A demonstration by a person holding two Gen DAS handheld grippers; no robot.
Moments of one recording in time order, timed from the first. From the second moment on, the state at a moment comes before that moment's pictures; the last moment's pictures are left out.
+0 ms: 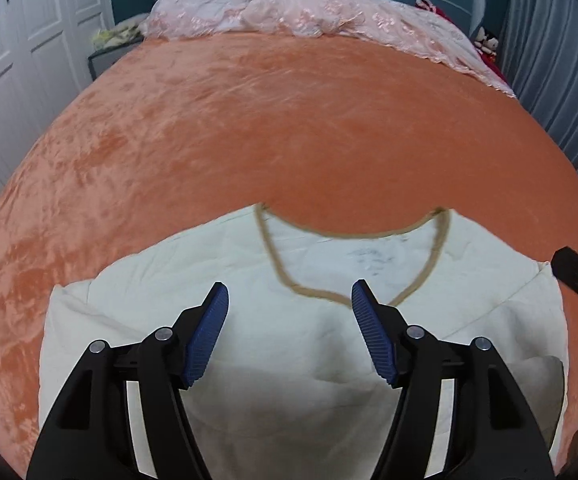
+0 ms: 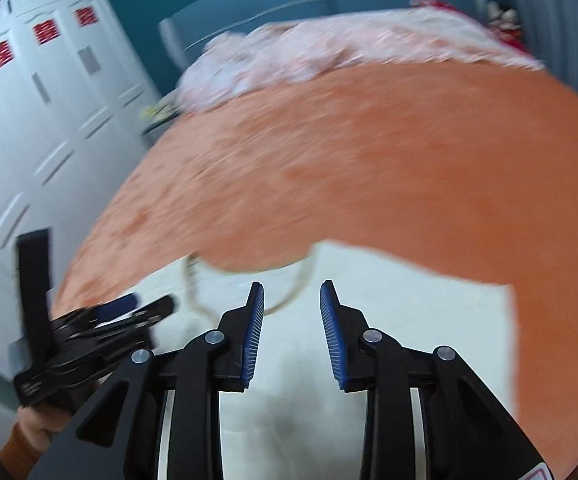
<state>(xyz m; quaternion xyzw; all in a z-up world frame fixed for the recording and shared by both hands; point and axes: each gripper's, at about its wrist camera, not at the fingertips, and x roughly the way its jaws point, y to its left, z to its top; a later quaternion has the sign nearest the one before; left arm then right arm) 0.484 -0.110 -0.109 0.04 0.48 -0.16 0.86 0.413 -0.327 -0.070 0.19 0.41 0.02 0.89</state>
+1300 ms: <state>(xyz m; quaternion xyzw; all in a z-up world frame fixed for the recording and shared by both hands) 0.522 -0.115 -0.182 0.05 0.42 -0.14 0.90 0.480 -0.309 -0.183 0.15 0.44 -0.03 0.89</state>
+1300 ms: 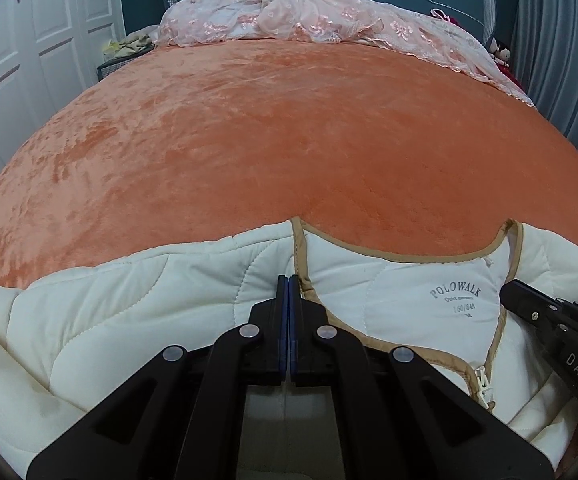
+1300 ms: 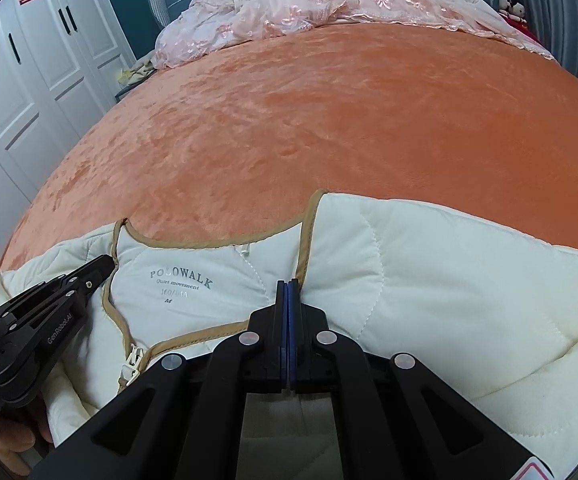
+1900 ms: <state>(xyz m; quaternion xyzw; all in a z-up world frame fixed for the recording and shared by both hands) 0.518 -0.121 -0.185 0.07 0.40 -0.12 0.91 0.482 -0.302 -0.187 0.13 0.43 -0.04 0.89</state>
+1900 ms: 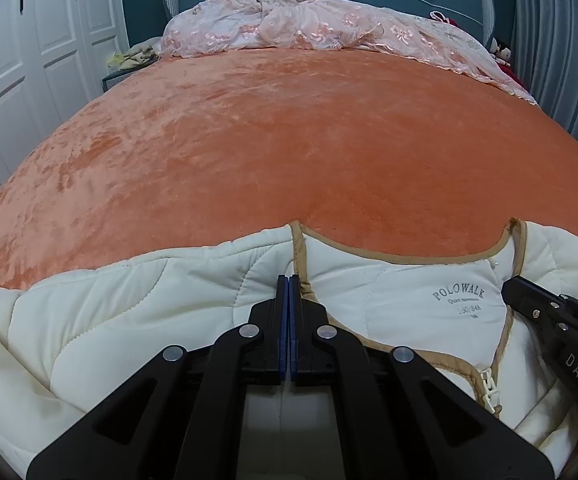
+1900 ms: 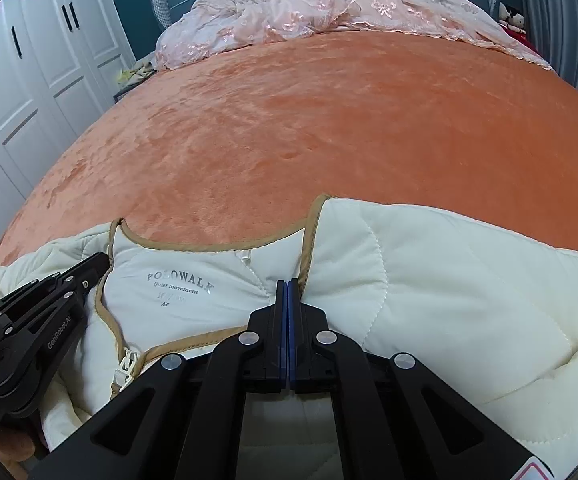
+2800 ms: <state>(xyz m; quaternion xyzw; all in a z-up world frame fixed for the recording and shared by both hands) 0.515 -0.126 -0.186 0.08 0.38 -0.11 0.91 0.480 -0.299 -0.188 0.12 0.41 -0.04 0.90</state>
